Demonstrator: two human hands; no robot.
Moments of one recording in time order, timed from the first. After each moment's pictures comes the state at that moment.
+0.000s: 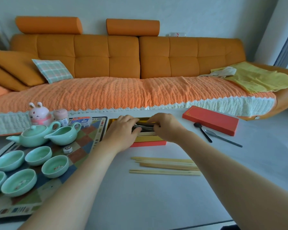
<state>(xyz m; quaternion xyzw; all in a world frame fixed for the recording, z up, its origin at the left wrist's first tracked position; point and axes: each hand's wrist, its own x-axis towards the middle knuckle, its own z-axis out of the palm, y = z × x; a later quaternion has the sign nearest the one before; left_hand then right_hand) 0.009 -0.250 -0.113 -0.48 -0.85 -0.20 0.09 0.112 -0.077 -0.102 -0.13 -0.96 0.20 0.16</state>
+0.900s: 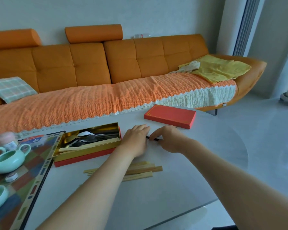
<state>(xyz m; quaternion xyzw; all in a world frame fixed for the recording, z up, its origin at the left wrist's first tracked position) 0.117 -0.092 -0.129 -0.57 -0.81 -0.08 0.02 0.243 0.024 -0.130 -0.21 -0.95 0.20 0.09</state>
